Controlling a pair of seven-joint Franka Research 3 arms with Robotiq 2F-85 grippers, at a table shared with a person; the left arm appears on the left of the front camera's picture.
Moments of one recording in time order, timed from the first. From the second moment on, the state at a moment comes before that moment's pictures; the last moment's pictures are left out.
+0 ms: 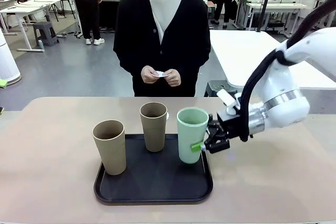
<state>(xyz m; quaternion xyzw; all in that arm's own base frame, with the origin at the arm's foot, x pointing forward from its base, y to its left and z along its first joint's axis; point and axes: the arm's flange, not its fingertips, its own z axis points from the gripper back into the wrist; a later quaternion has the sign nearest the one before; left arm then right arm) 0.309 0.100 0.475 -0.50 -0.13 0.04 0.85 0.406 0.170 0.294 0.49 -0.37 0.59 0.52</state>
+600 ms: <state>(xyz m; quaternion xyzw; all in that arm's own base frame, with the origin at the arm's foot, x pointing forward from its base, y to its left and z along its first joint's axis) 0.309 0.100 0.475 -0.50 -0.13 0.04 0.85 0.339 0.204 0.487 0.45 -0.38 0.61 0.53</state>
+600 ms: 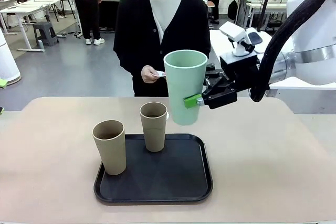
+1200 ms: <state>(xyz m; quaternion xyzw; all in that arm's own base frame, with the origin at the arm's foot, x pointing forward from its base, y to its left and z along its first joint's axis) 0.309 0.100 0.475 -0.50 -0.13 0.04 0.85 0.343 0.201 0.483 0.45 -0.38 0.61 0.53</state>
